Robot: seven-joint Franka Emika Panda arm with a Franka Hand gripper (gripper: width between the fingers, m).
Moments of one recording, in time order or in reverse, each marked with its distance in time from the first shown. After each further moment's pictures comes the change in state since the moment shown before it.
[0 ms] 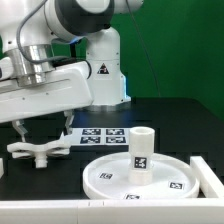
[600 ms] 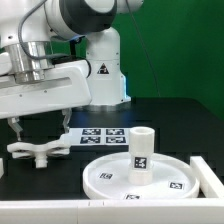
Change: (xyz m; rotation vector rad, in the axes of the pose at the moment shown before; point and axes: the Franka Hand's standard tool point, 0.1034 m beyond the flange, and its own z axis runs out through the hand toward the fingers) arm 0.010 -0.001 -0.005 -0.035 -0.016 -0.078
